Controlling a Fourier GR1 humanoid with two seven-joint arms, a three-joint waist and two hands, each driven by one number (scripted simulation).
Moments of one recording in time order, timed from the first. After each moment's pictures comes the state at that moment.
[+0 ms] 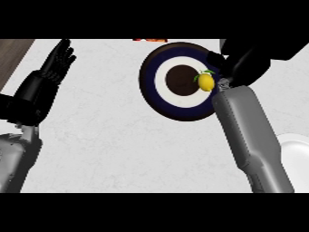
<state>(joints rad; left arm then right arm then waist) -0.37 0.36 -0.09 -1.56 0.15 0.03 0.09 -0.82 -0.01 -0.09 -1.01 1.52 -0.77 1.10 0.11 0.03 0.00</state>
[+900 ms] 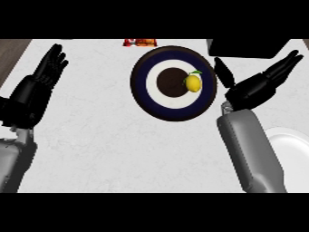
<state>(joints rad) -0.33 0.37 -0.06 -1.53 0.15 0.04 0.08 -0.62 0.00 -0.02 -1.11 1.56 -1.27 1.19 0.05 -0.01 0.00</state>
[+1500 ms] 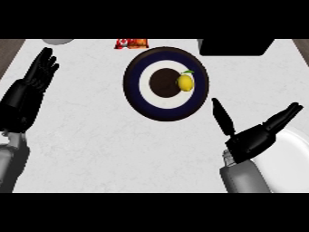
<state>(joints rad) -0.29 0.38 -0.03 -1.54 0.15 0.04 0.08 -0.22 0.00 0.22 -1.40 1.63 -1.35 1.28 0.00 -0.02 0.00</state>
